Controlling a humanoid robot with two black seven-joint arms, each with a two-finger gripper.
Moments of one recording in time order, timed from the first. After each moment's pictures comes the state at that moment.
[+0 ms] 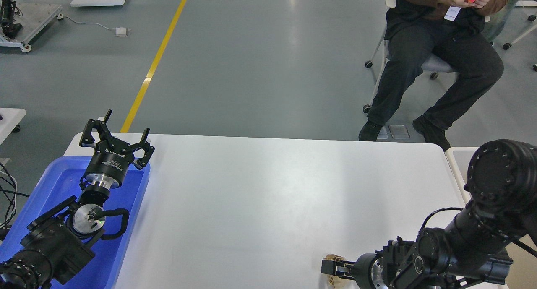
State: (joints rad) left arm -0.58 0.33 -0.77 -0.45 -0.16 -0.64 -0.52; right arm 1.36 -0.04 -1.18 1.54 -0.01 -0.59 0.24
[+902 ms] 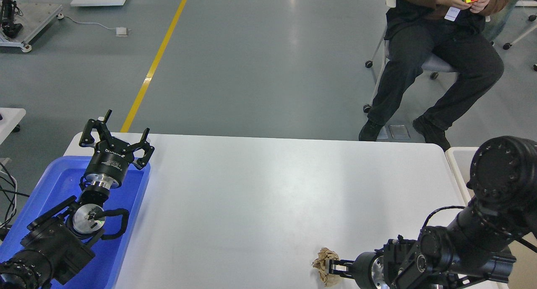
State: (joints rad) left arm -0.58 0.33 -0.77 -0.45 -0.16 -0.64 -0.52; right arm 1.39 -0.06 -1.18 1.57 -0.02 -0.59 0.29
